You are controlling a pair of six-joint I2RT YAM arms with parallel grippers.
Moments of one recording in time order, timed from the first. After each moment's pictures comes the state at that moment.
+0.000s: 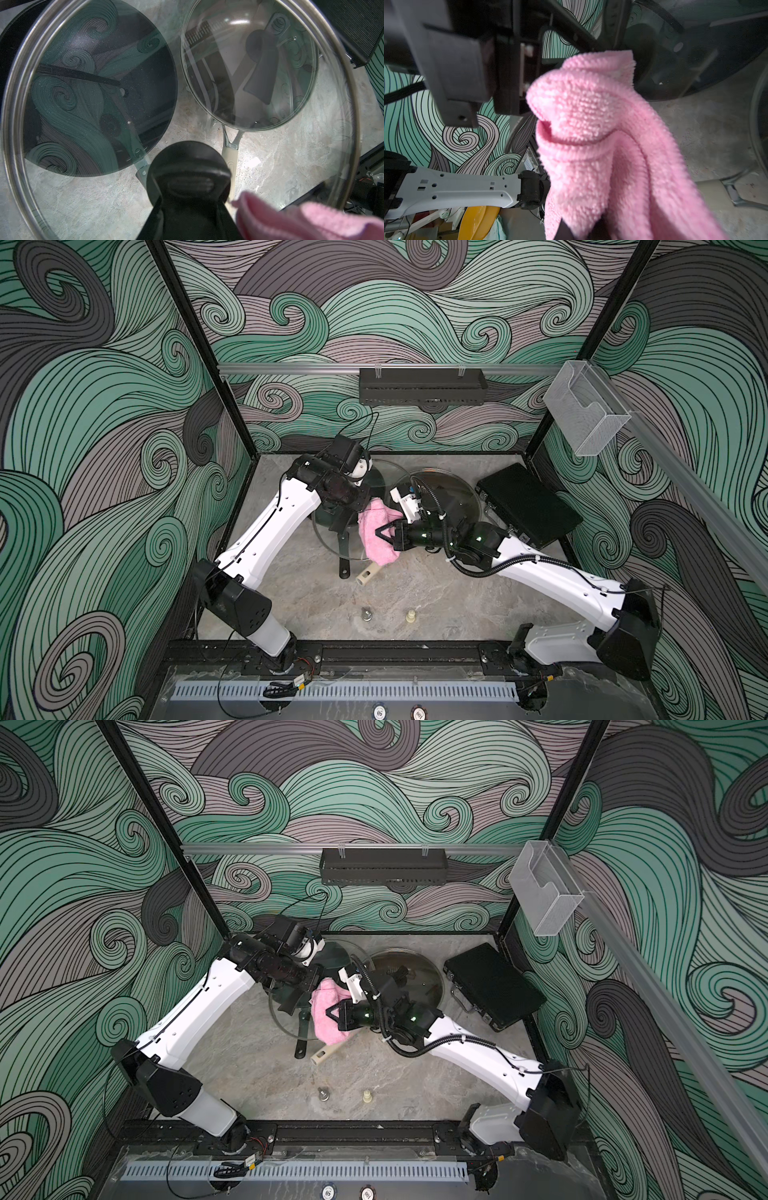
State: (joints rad) left arm -0.52 1.58 1.75 -1.22 0.08 -0.14; right arm 0.92 1.39 1.15 -0.25 -0.30 0.65
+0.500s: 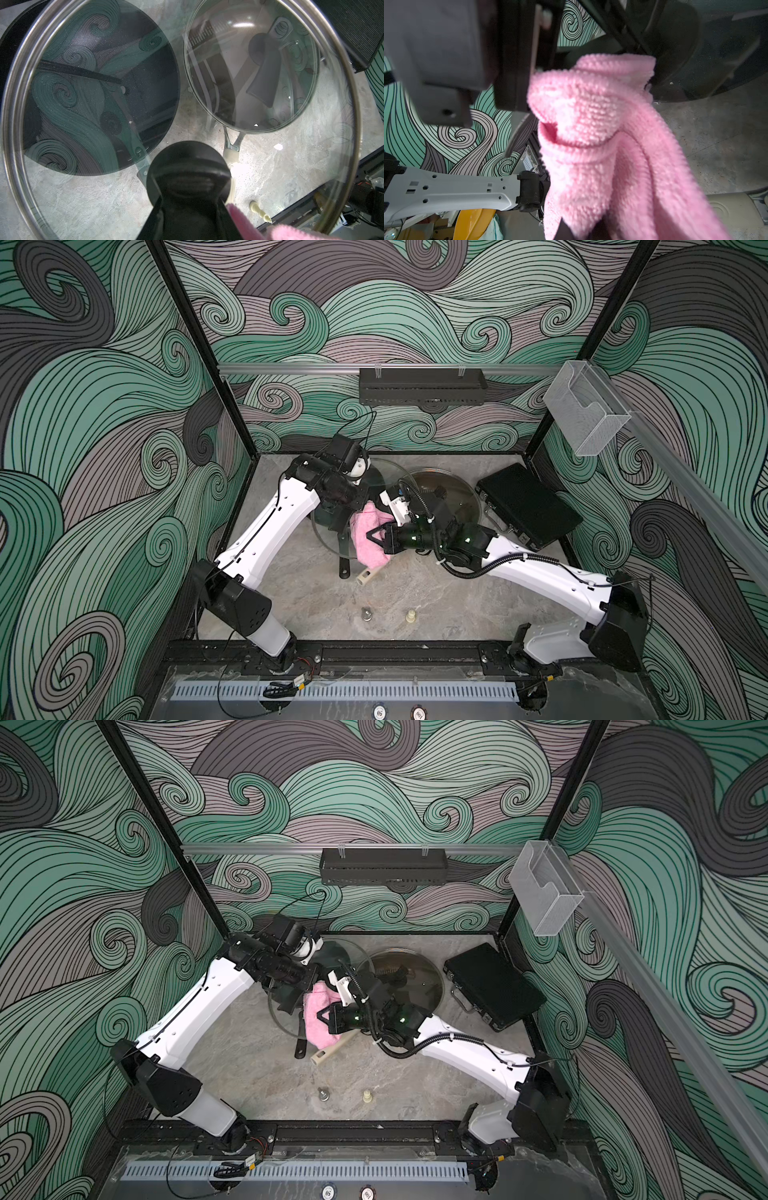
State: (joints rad) left arm -0.50 1.58 1.75 -1.21 0.08 -0.14; right arm 0.95 1.41 1.16 -0.25 -0.26 0.64
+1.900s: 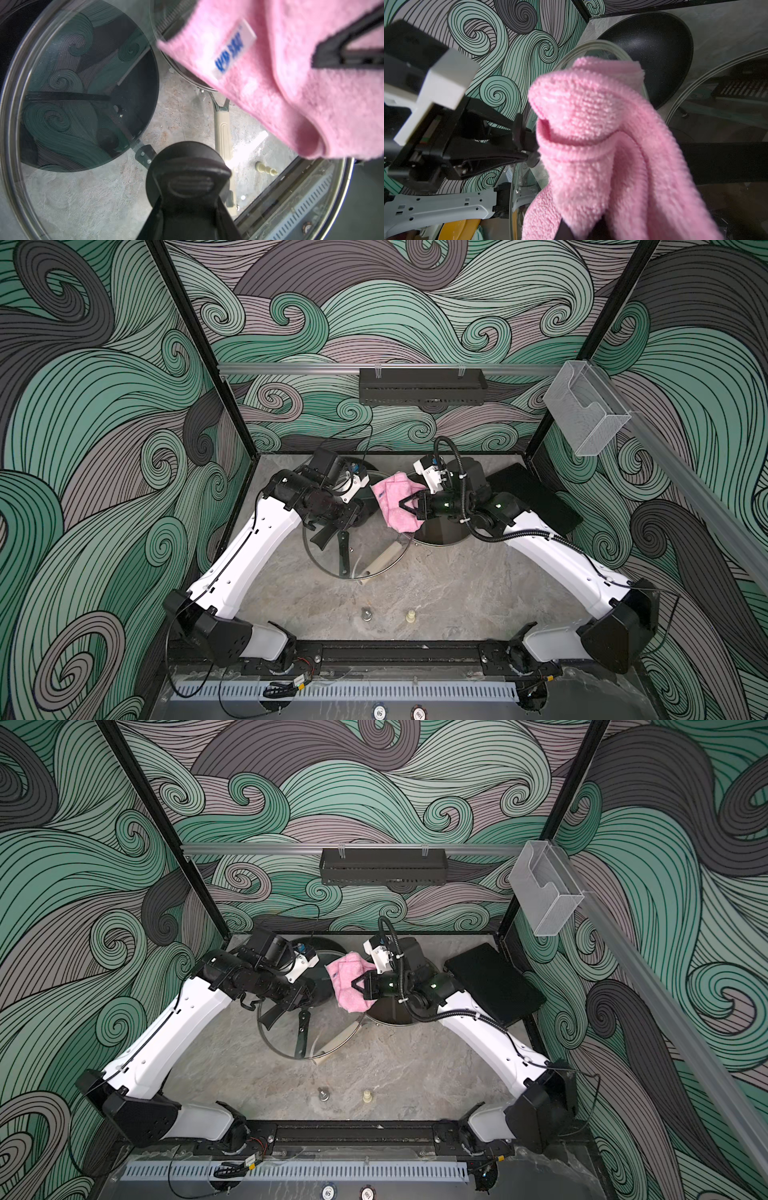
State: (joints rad) left arm -0.49 1.38 1.57 -1.25 0.21 0.14; right arm 0.60 1.43 1.33 -0.49 -0.48 0.42
